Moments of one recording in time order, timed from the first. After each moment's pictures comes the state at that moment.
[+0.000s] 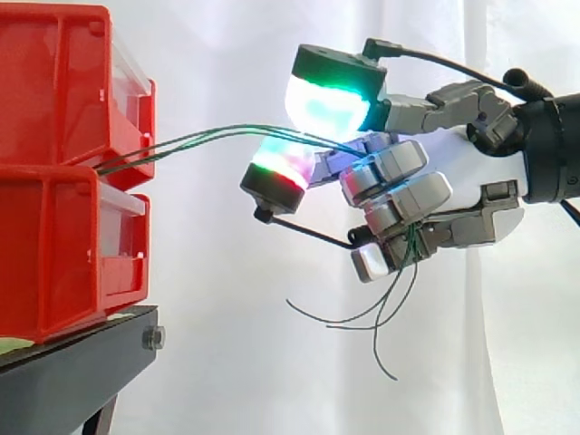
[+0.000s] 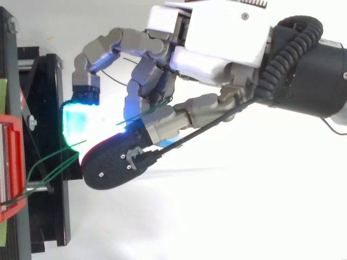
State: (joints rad) arm 0.14 -2.29 -0.98 -3.12 -1.22 -0.02
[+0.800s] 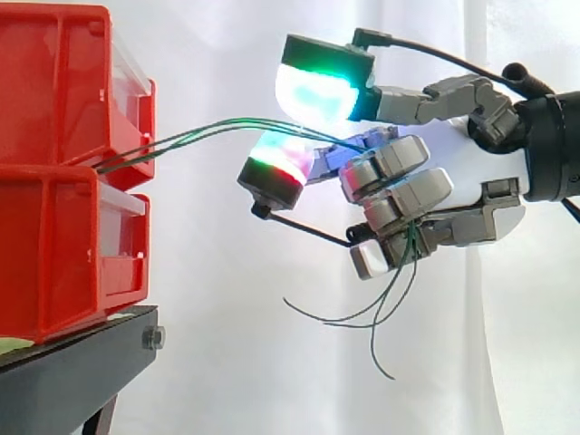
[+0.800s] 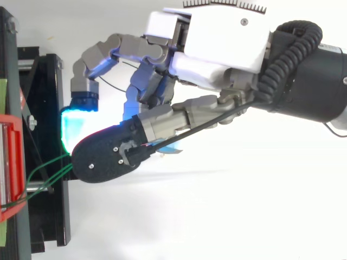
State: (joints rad) arm 0.14 -2.29 -0.98 -3.12 -1.22 -0.02
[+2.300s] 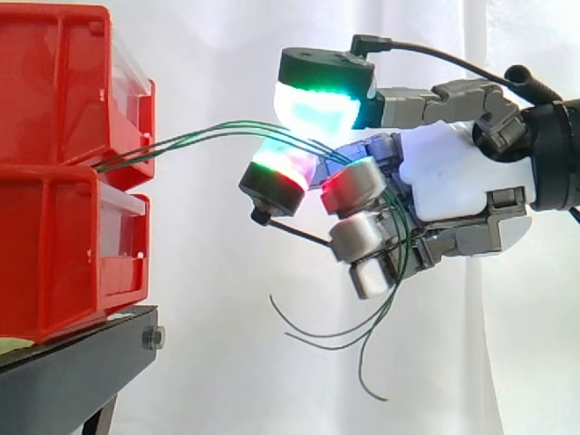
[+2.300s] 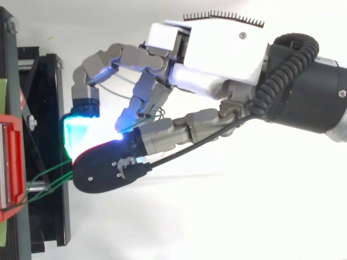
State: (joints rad) arm 0.16 -2.29 -1.00 -3.09 -1.19 -0.02
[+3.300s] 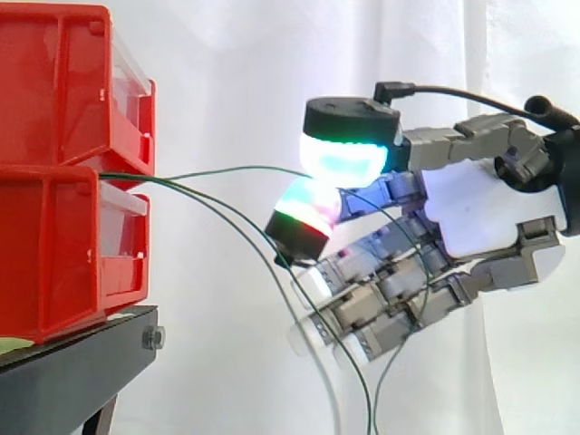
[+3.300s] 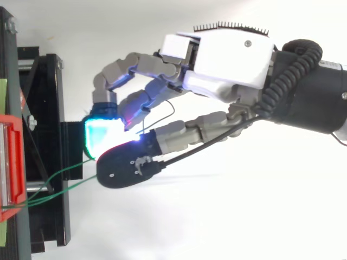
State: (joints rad) arm 0.16 -2.29 -1.02 -3.20 -1.20 0.01
